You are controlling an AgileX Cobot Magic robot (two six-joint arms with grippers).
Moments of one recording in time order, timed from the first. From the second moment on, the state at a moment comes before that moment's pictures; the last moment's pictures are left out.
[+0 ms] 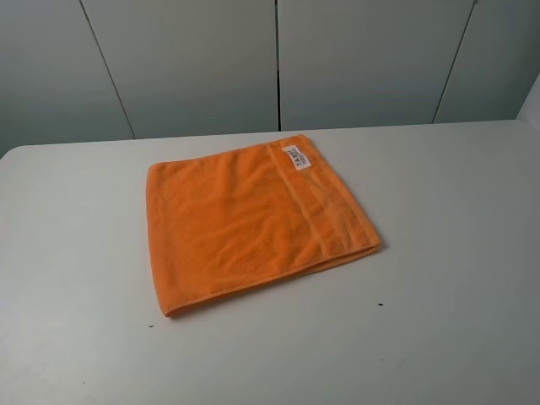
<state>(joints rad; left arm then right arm) 0.11 0.00 -0.51 0.00 1.09 0.00 0.02 0.00 -0.51 -0.01 1.09 0.01</state>
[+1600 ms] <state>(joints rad) 0.11 0.00 -0.51 0.00 1.09 0.00 0.02 0.00 -0.51 -0.01 1.09 0.01</state>
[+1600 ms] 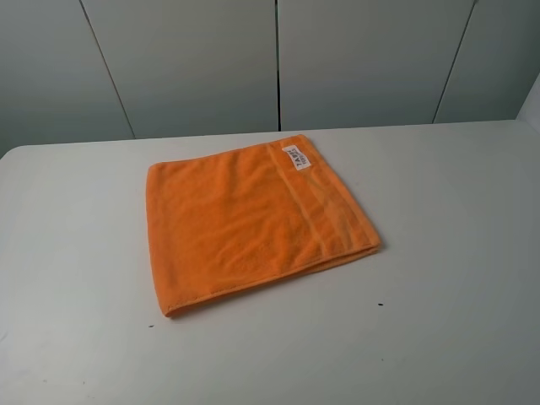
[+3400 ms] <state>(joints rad) -0.20 1.25 -0.79 -0.17 0.61 0.59 0.39 1.14 -0.69 0.16 0.74 -0.79</state>
